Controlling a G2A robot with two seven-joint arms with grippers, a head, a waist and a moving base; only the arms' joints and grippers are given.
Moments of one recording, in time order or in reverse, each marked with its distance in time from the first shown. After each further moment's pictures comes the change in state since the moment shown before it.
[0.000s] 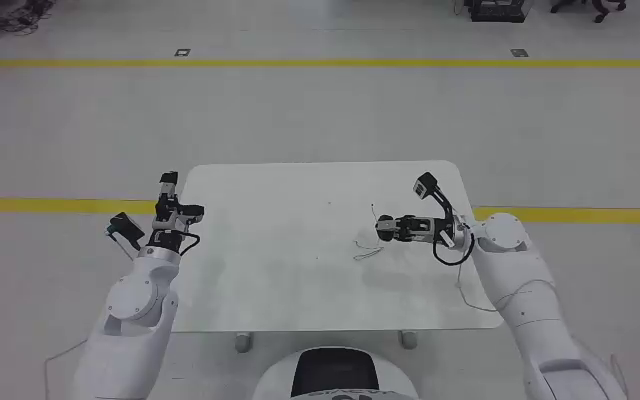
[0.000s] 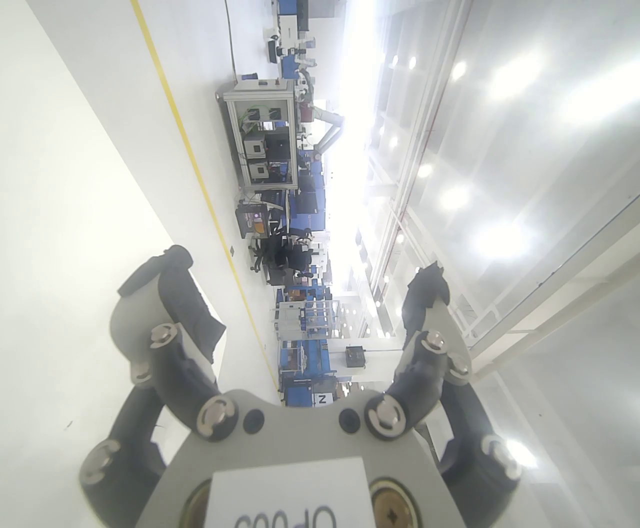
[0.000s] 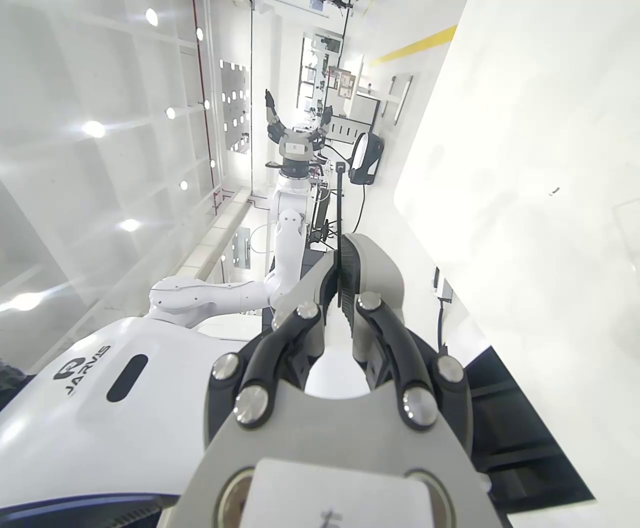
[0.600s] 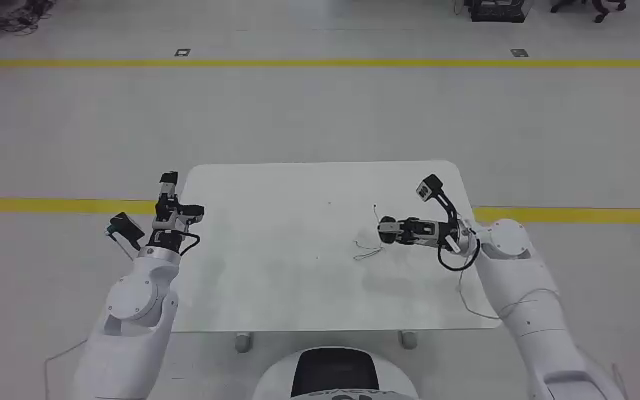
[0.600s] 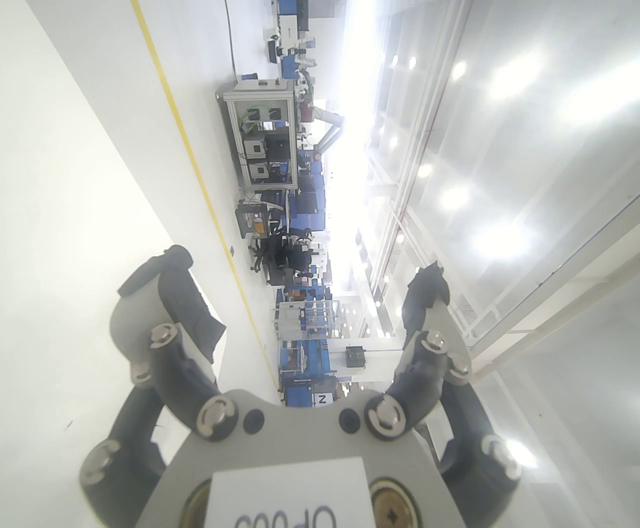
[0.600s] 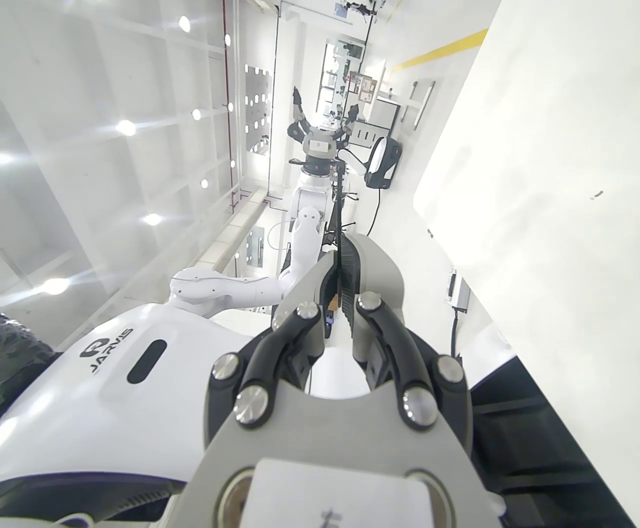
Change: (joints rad) left arm 0.000 0.000 0.000 0.000 0.000 0.000 0.000; right arm -0.060 0.020 0.014 -0.076 0.078 0.000 0.000
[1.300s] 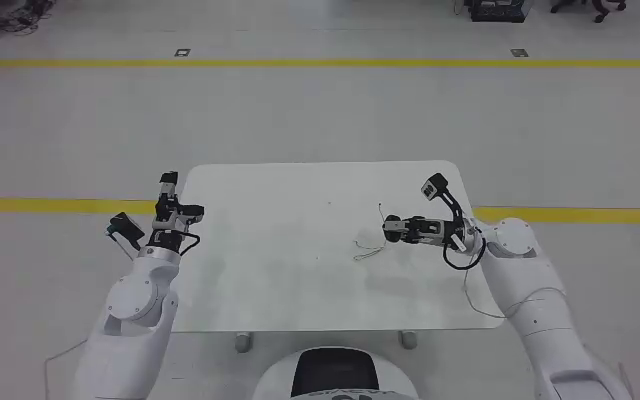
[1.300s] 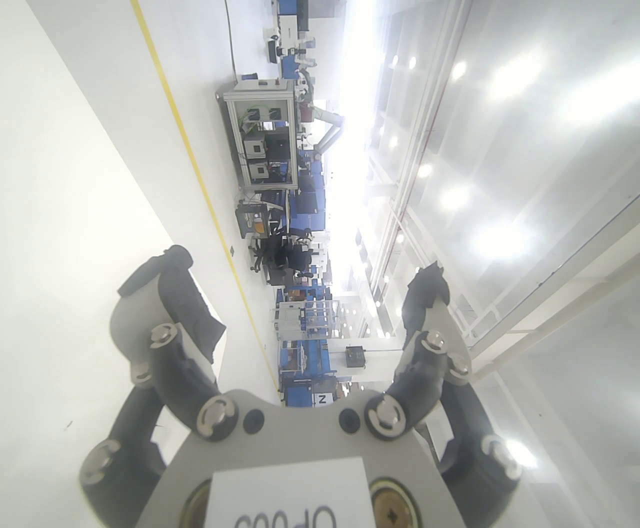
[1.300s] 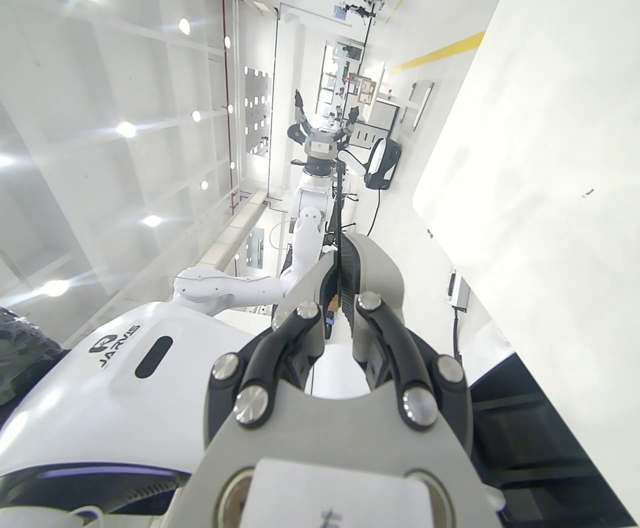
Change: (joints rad) left arm 0.000 0.000 0.000 0.000 0.000 0.000 0.000; right arm 0.009 0.027 -0.010 0.005 0.031 0.000 0.000
